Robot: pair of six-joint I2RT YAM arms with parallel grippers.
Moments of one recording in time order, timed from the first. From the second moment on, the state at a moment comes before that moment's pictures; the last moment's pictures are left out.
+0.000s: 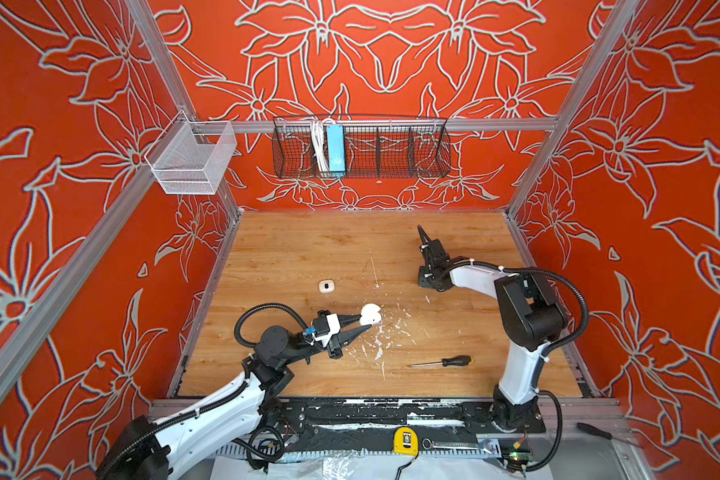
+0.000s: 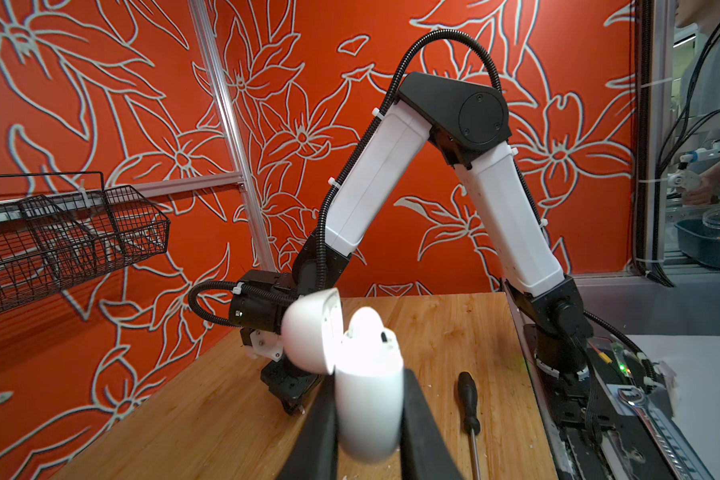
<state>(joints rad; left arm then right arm) -0.68 0.73 0.19 0.82 0.53 0.08 0.36 1.90 1.15 -0.37 0.21 0.49</state>
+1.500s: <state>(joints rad) -0.68 0.83 0.18 0.81 0.22 0.13 1.52 1.31 1.20 -0.17 1.12 0.25</state>
